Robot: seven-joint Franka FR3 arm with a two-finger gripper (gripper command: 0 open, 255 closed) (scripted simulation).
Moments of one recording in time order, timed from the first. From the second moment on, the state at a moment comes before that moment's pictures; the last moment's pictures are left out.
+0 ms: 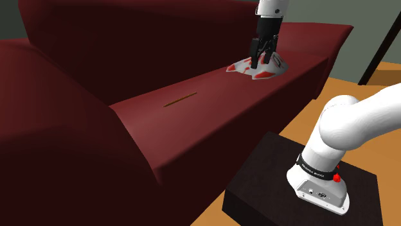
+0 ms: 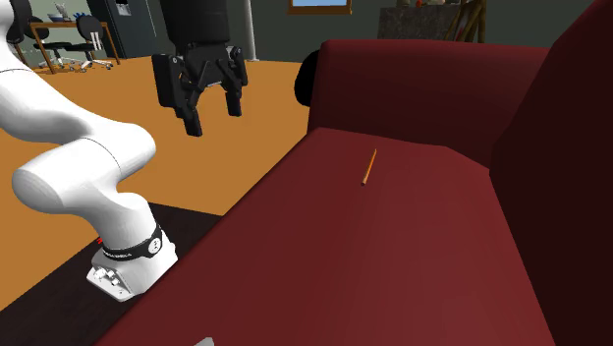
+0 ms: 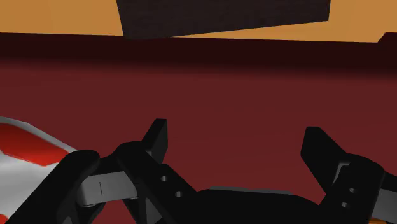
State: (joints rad) arm 0.01 -0.79 -0.02 -2.32 -0.02 1.53 0.12
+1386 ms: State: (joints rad) arm -0.31 -0.47 0.60 -2.25 0.21 2.01 1.46
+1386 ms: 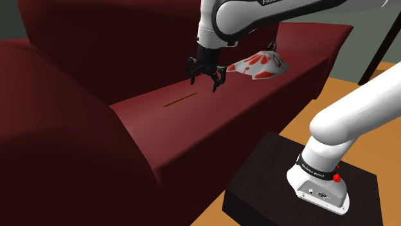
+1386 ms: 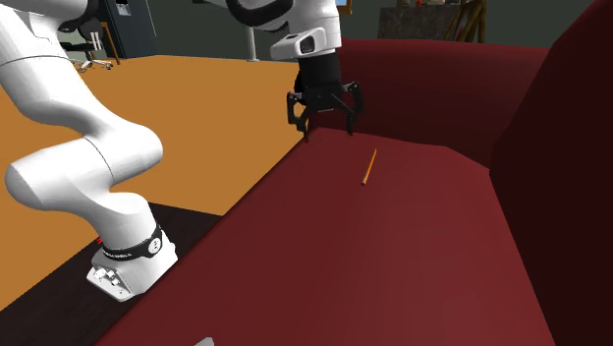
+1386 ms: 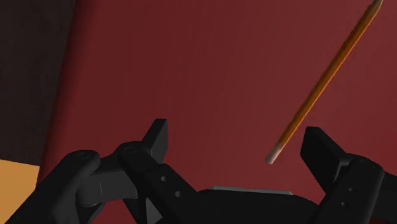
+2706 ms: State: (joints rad) arm -0.52 -0.16 0.84 -2.14 -0.01 2.21 2.02
